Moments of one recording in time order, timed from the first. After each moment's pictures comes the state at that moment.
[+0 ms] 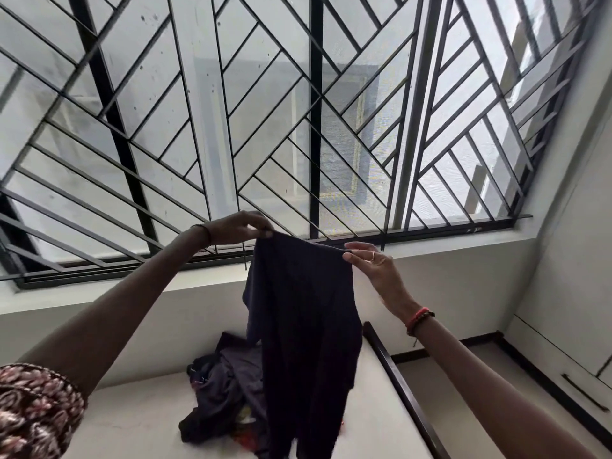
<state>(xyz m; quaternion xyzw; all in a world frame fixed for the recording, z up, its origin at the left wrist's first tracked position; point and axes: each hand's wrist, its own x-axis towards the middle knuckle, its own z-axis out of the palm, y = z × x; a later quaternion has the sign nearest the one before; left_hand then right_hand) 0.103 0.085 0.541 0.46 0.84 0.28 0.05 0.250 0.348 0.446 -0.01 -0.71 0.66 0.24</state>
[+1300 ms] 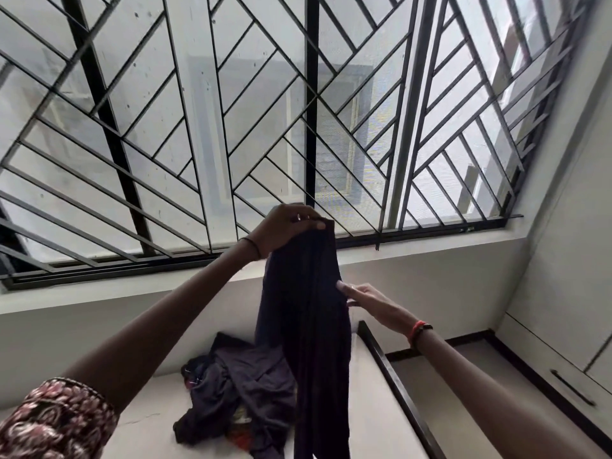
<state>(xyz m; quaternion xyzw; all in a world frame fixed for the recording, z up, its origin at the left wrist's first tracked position) 0.157 0.160 0.535 0.45 0.77 0.44 -0.07 0.268 0.355 0.412 0.04 -0.83 0.56 -0.03</state>
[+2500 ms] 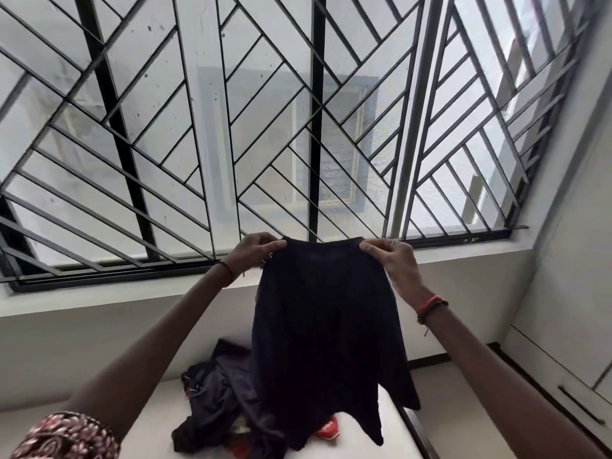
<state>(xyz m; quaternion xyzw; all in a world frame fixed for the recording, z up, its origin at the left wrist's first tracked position) 0.145 0.113 0.508 0.25 0.80 0.54 0.09 0.247 0.376 0.478 -0.08 -0.70 0.65 0.28</state>
